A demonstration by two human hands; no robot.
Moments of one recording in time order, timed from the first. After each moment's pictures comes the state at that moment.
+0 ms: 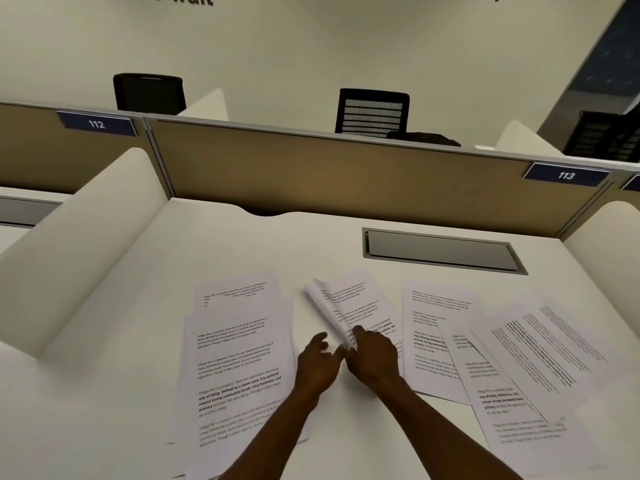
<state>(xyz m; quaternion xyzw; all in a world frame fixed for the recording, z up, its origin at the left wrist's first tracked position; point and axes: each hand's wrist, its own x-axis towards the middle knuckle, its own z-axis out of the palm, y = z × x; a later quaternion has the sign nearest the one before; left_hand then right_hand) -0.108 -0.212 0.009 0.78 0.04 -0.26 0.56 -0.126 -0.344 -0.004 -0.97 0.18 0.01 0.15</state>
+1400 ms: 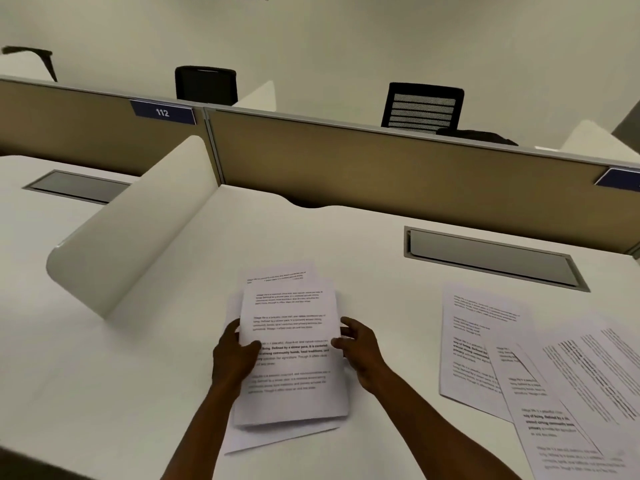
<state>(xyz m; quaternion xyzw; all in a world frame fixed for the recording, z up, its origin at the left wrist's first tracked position) -0.074 -0.028 0.011 0.81 0.20 -0.08 0.55 -0.102 -0.265 0.007 -0.67 0.25 0.10 0.69</state>
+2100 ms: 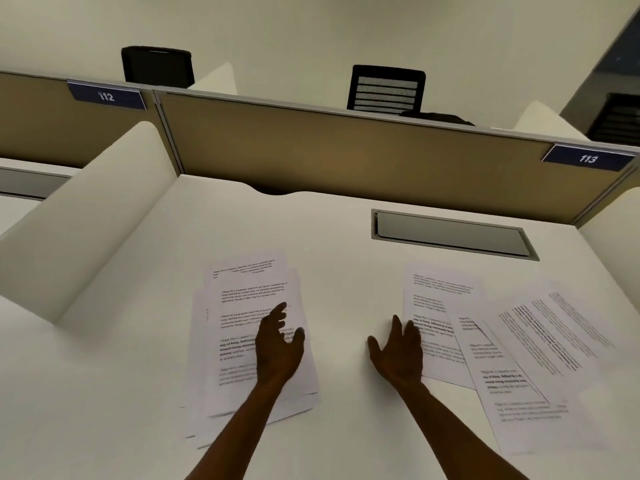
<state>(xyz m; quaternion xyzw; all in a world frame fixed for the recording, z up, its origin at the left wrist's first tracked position) -0.109 -0.138 -0.001 0.82 0.04 -0.03 0.58 -0.168 -0.358 -0.028 -0.92 0.33 0.05 0.22</state>
